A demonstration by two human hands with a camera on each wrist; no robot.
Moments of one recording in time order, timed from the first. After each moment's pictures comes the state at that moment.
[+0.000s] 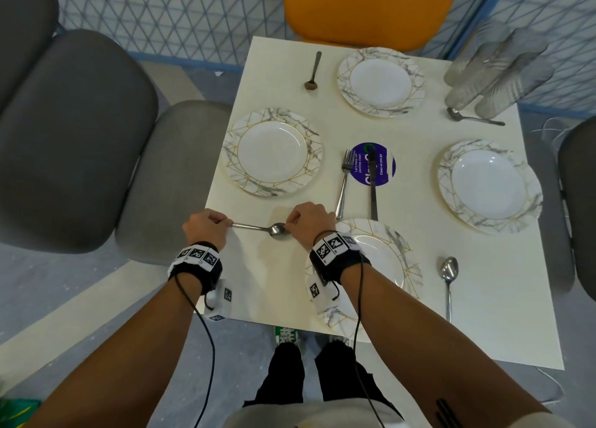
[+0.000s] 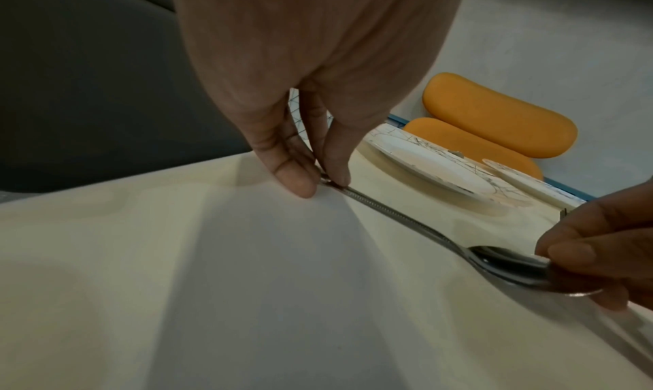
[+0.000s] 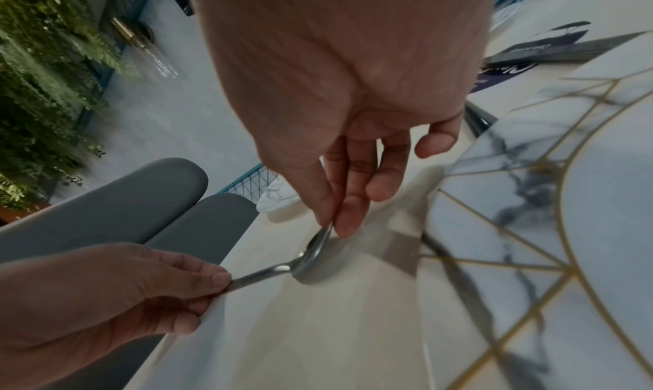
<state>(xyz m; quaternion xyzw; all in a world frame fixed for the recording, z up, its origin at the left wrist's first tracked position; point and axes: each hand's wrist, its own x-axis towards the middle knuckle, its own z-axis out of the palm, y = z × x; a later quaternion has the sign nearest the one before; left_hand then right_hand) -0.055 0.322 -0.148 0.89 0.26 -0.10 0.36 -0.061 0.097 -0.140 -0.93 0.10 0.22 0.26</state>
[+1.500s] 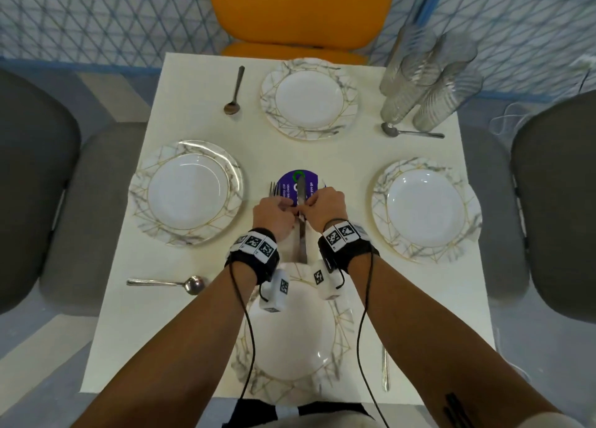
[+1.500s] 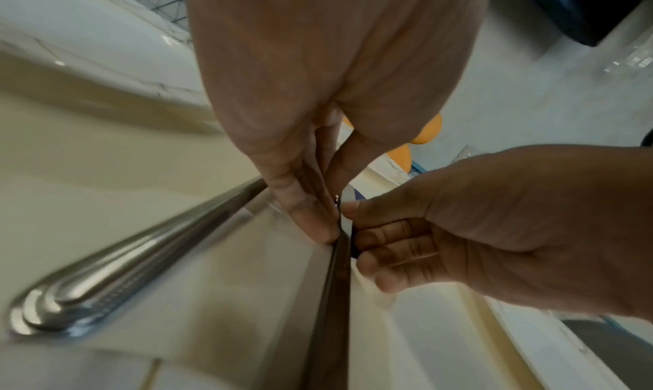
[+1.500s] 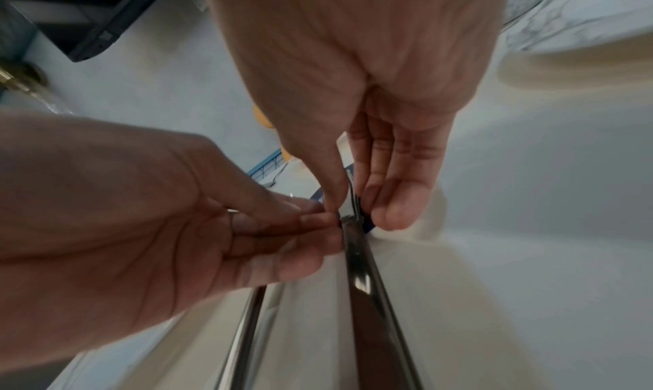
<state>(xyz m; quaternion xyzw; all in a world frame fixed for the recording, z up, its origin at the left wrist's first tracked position) 0.034 0.020 -0.141 0.82 0.14 -0.28 0.48 0.033 -0.113 -0.157 -0.92 0.23 0.15 0.29</state>
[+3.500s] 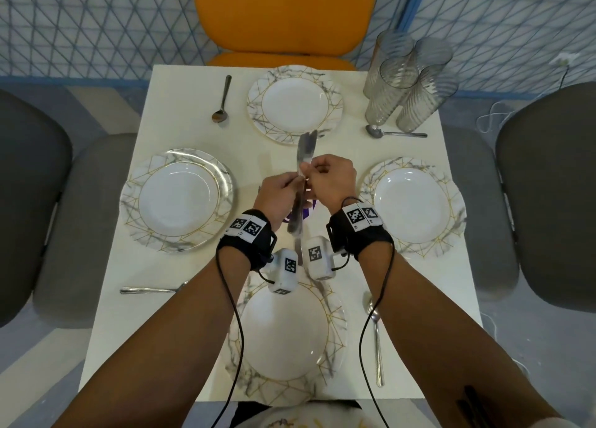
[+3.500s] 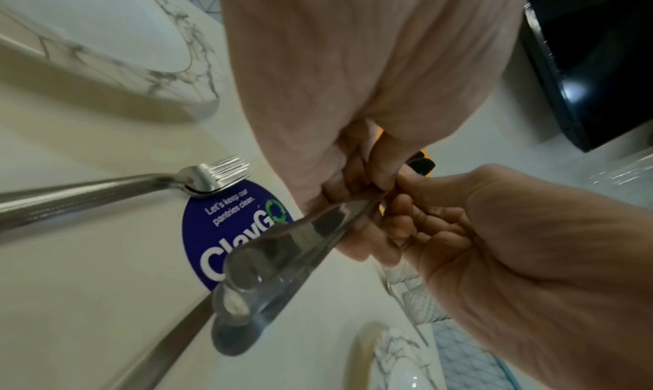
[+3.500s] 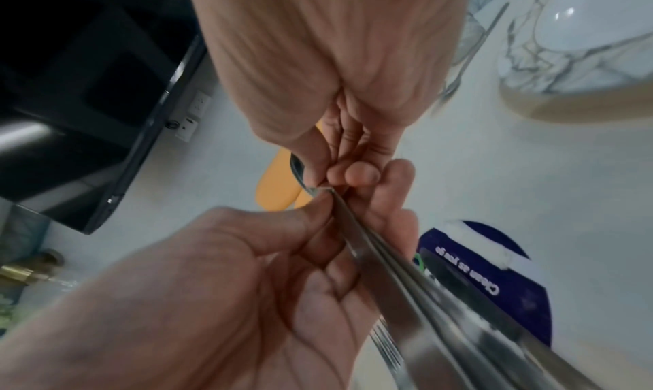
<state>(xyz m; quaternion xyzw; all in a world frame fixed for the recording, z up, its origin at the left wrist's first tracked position) 0.046 -0.014 -0.079 0.69 0.08 -0.28 0.66 0.044 -0.139 -0.077 -0.77 0.30 -0.01 0.56</state>
